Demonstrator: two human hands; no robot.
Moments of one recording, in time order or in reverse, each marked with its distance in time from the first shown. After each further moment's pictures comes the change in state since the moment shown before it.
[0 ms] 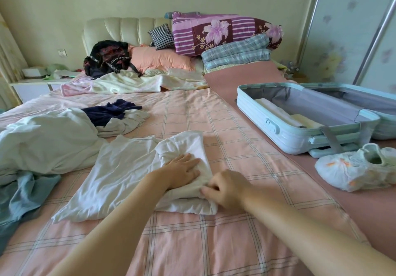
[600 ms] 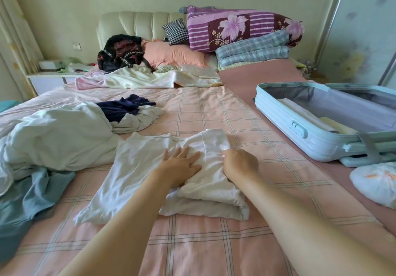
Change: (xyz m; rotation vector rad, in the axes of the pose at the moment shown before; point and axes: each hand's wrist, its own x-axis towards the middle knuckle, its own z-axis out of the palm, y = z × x) left_hand 0.012 -0.048 -0.007 0.103 0.050 -0.107; right_hand 0.103 0.017 0.017 -0.261 0.176 0.464
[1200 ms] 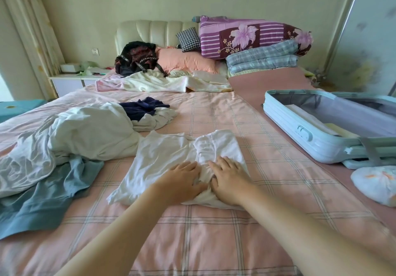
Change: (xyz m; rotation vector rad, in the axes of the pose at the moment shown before) left_hand -0.086 -0.010 0.022 0.078 0.158 0.137; right_hand -0.070 -0.039 0.005 -0.064 -0.172 -0.399
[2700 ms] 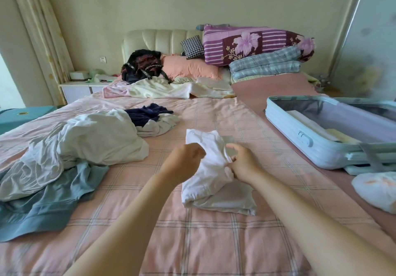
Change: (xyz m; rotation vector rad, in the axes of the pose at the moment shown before) left_hand 0.009 0.018 -0.060 -0.636 0.374 -0.189; right_hand 0.005 0.029 -0.049 0.798 0.267 0.285
